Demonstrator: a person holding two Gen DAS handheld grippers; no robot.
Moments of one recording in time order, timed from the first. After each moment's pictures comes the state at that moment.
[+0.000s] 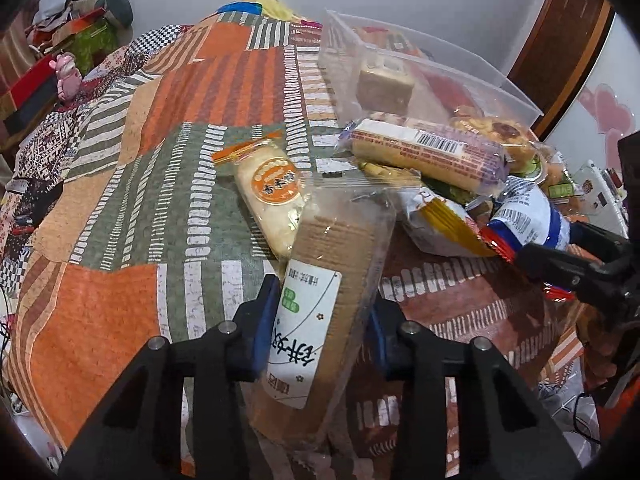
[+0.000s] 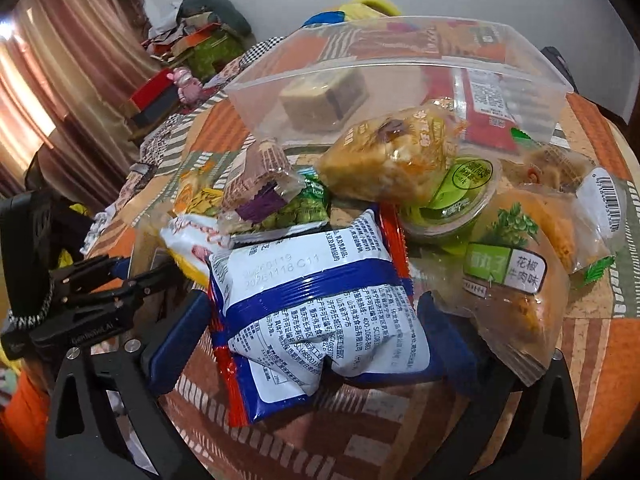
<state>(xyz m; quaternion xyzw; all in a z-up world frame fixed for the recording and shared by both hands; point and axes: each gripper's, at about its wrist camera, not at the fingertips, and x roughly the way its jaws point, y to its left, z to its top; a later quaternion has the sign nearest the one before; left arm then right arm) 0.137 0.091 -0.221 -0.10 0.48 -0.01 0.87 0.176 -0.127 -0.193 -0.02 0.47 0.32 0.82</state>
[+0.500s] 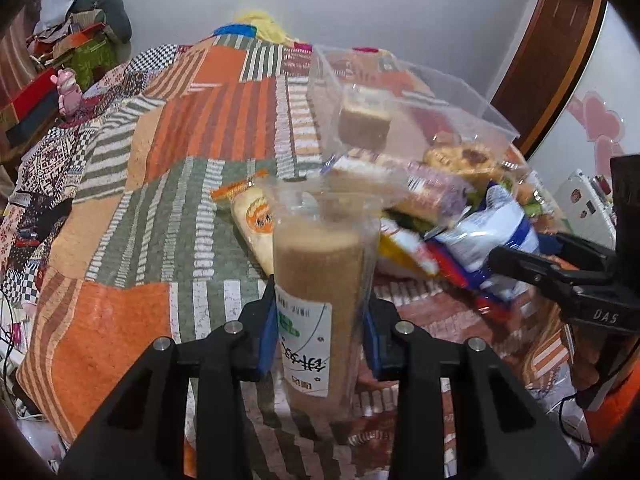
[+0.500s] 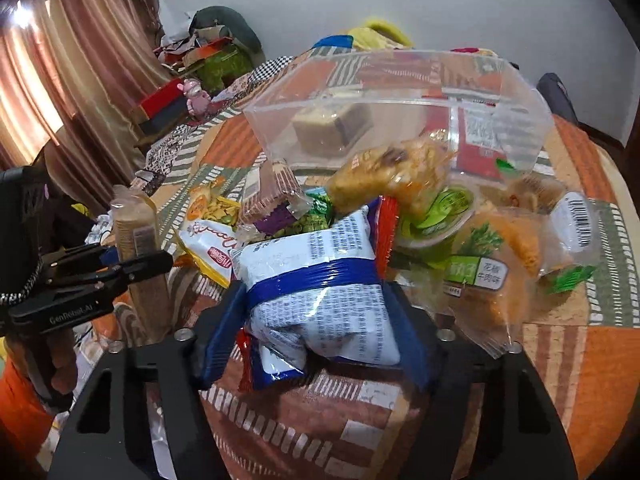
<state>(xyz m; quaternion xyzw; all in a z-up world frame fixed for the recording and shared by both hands) 0.129 0.086 -0.184 -0.09 0.44 -0.01 0.89 0.166 -0.137 -0.174 -0.02 0.43 0.33 0.84</state>
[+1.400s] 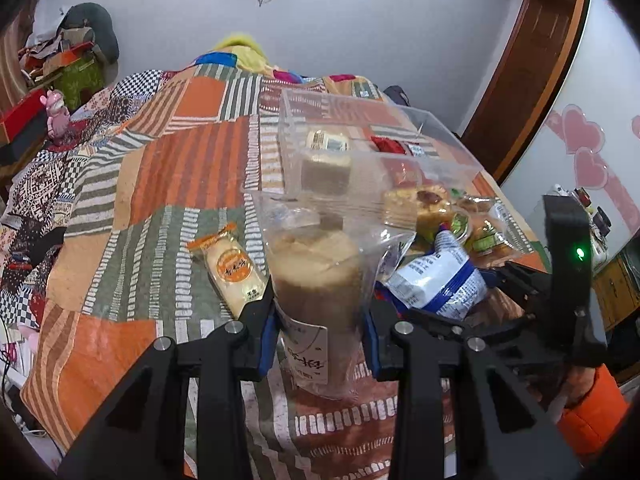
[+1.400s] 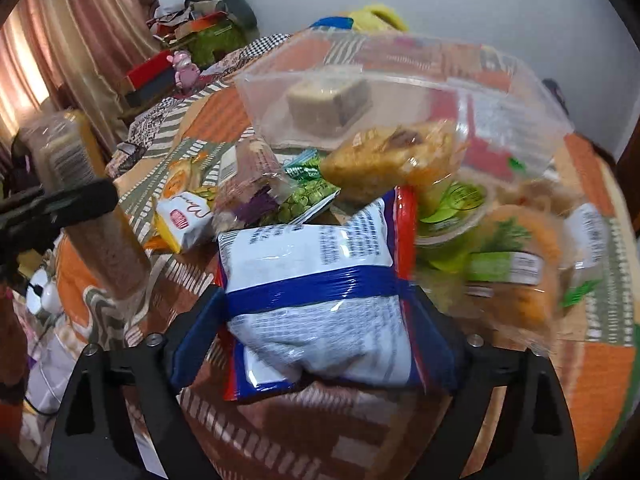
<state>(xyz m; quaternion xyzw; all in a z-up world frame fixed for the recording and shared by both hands) 0.133 0.072 -0.149 -0.10 0.41 -0.04 0.91 0.191 -0.109 -0.200 -0.06 0.46 0.31 0.83</state>
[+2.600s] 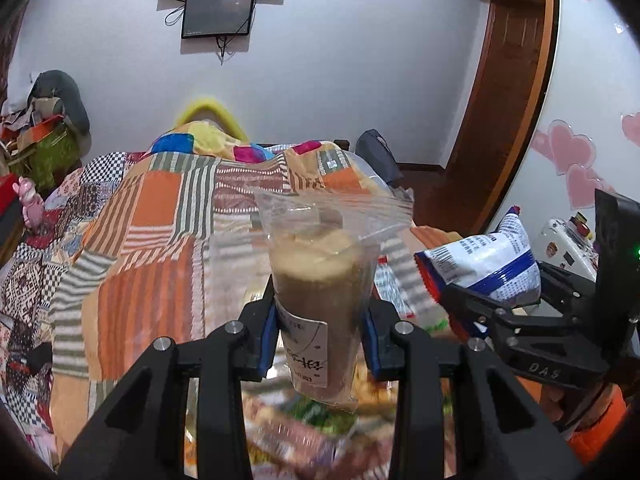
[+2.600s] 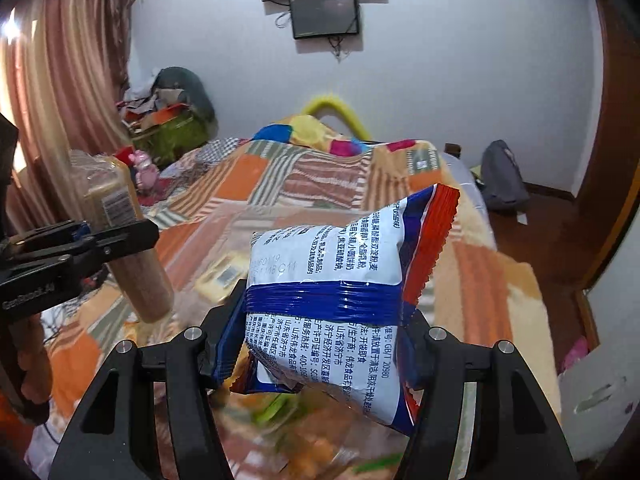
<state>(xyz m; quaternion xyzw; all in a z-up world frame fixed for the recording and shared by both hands) 0.272 0.014 -0.060 -0.05 0.33 -0.07 0.94 0.264 -0.165 -0.094 -0.04 0.32 0.24 0.91</state>
